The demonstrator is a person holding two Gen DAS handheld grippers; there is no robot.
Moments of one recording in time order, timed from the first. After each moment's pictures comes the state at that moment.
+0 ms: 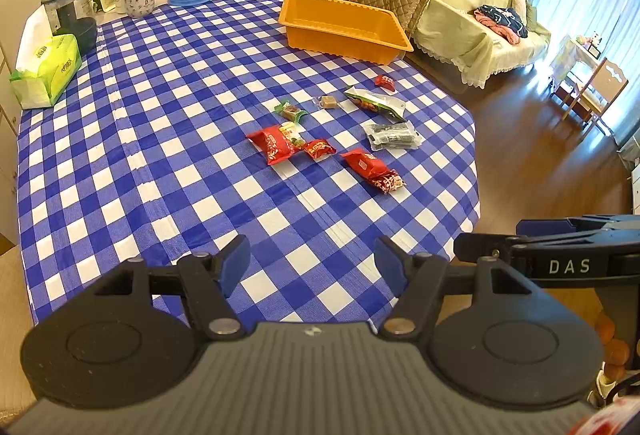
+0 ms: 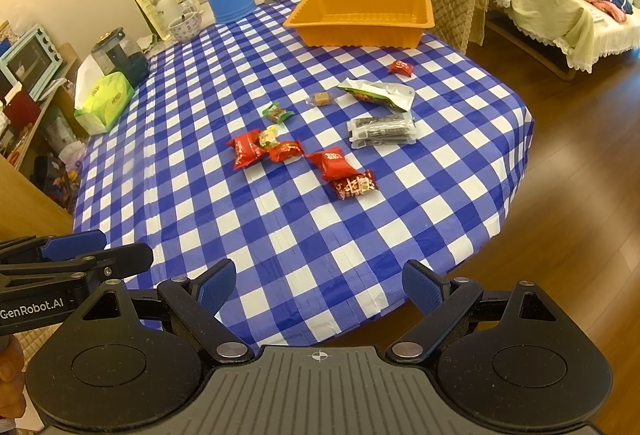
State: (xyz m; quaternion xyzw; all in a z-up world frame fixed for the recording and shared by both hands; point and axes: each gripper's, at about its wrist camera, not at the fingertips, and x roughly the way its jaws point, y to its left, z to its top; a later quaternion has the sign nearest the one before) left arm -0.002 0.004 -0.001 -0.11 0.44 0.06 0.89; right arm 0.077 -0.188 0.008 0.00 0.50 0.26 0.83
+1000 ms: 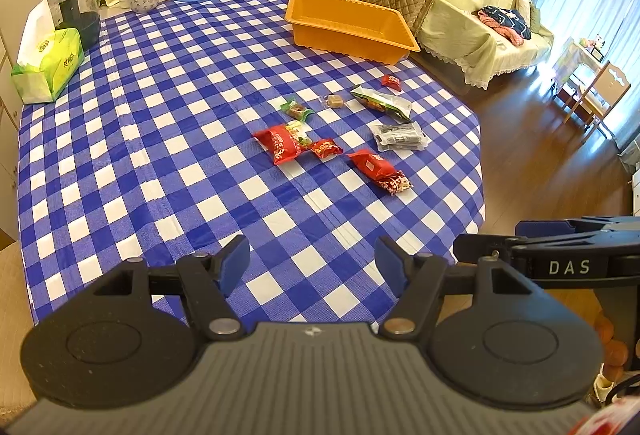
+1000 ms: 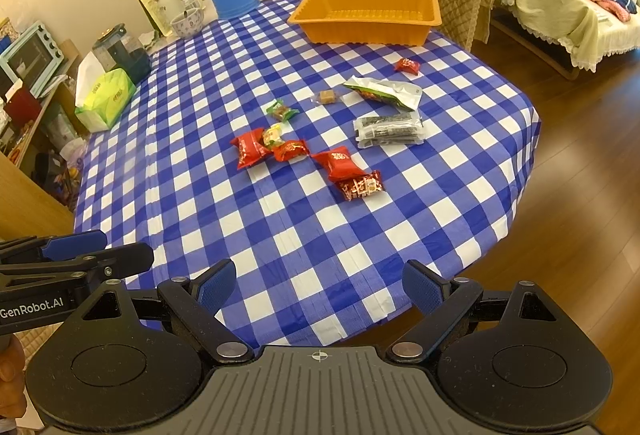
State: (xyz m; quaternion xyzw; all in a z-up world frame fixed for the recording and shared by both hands) left arm -0.002 0.004 -0.001 -0.11 0.44 0.06 0.89; right arm 0.077 -0.188 0.005 0.00 0.50 0.26 0.83
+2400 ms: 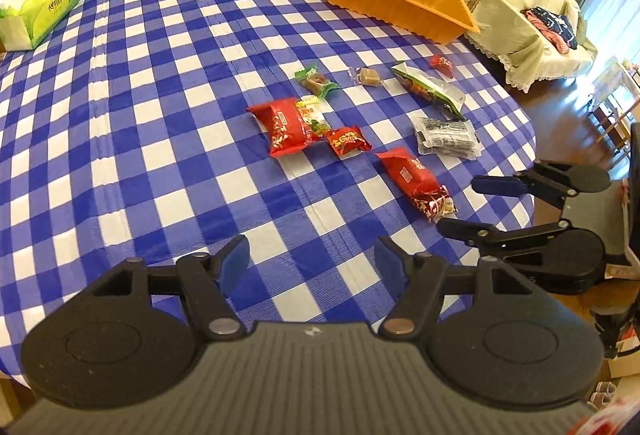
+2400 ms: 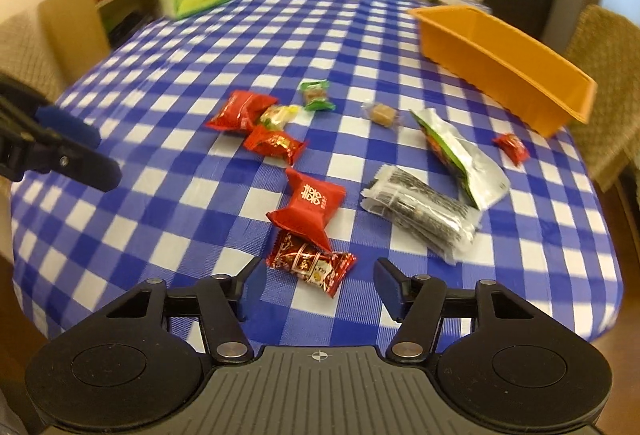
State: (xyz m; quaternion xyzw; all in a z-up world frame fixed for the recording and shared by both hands) left arm 0.088 0.007 -0.069 -0.17 0.48 0.11 0.86; right arm 0.202 -0.174 -0.113 -0.22 0.38 0.49 0.75
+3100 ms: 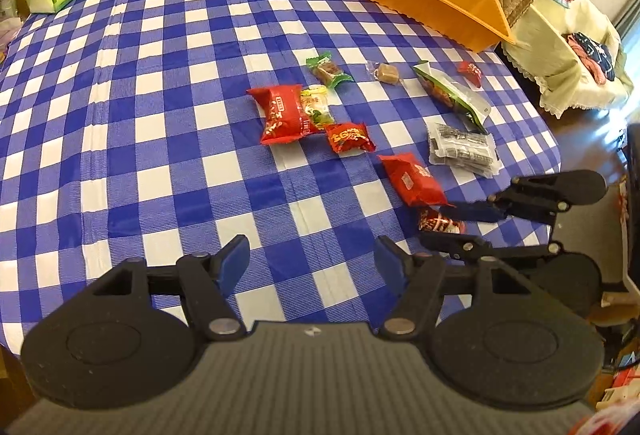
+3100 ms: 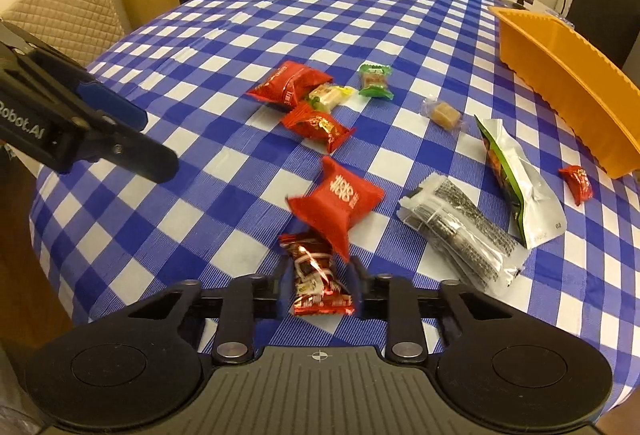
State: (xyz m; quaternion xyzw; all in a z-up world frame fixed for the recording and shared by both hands) left arm 0.108 -0.014 -0.084 -0.21 0.48 0.17 0.83; right arm 0.223 -0.159 -0.128 -0.26 0.38 0.58 0.67
